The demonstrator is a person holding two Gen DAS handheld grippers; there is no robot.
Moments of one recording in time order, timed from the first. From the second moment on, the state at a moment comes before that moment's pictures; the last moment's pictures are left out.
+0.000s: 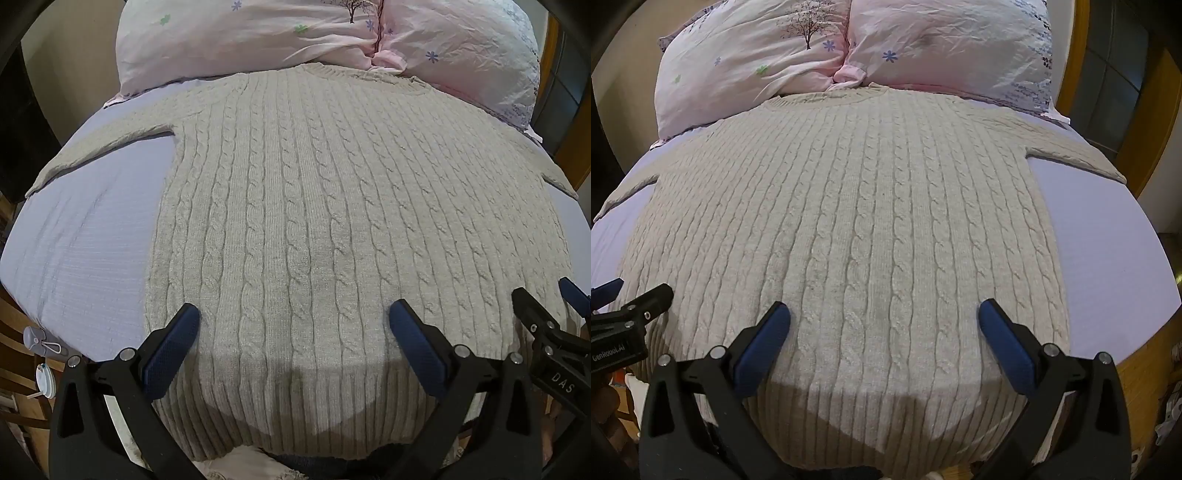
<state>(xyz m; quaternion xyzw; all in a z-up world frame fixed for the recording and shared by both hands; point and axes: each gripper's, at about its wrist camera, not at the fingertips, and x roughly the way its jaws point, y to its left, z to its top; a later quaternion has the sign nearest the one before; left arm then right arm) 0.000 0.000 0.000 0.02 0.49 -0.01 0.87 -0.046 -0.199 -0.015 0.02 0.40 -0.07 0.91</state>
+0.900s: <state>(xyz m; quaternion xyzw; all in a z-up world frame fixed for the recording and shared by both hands) 0.000 0.000 0.001 0.02 0.49 -0.01 0.87 -0.047 -0.199 -0.015 0.02 0.40 -0.07 0.91</state>
